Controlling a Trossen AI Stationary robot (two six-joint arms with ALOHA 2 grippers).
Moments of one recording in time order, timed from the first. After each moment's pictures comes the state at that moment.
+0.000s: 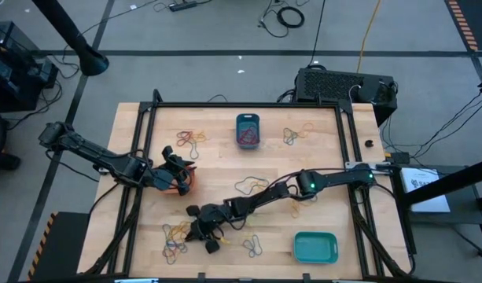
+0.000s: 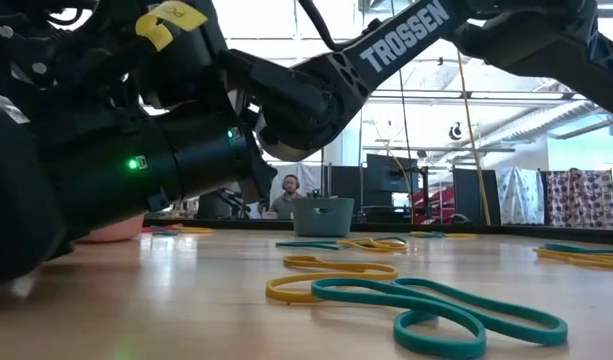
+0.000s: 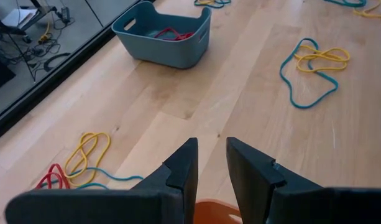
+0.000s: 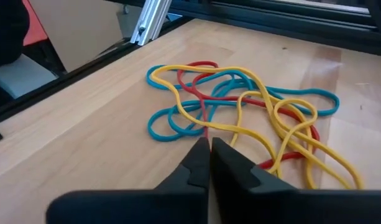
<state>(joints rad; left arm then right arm) -0.35 0.89 0.41 -0.27 -0.70 -0.43 0.25 2.76 2.07 0.31 -0.29 -0.10</state>
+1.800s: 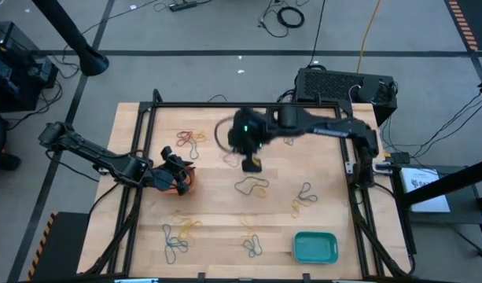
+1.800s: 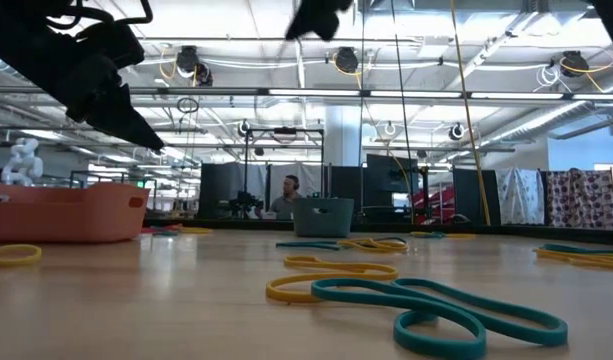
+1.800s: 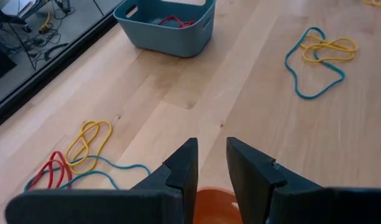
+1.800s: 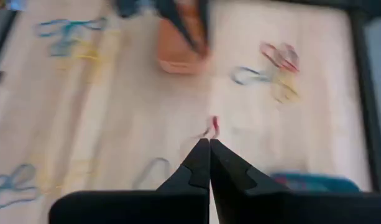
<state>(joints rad) -0.35 0.89 0.41 -0.32 -0.69 -0.47 -0.10 1.92 2.07 -1.04 -0.10 -0.17</state>
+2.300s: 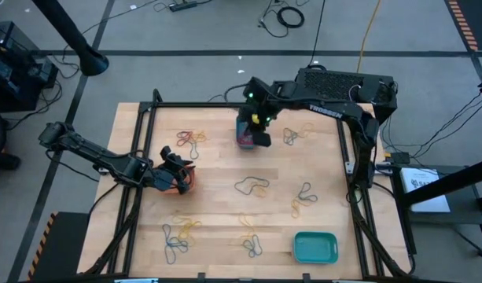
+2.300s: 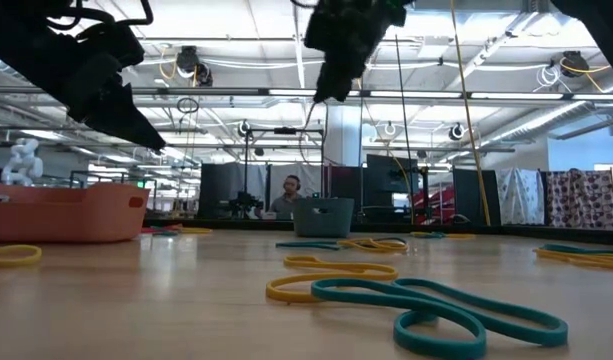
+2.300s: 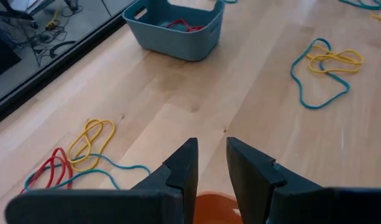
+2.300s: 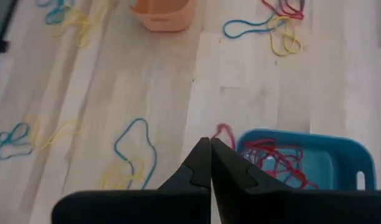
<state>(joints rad) -0.35 0.89 0.40 -0.30 -0.72 -0.52 -0.41 1.92 1.91 -1.05 -0.42 -0.40</state>
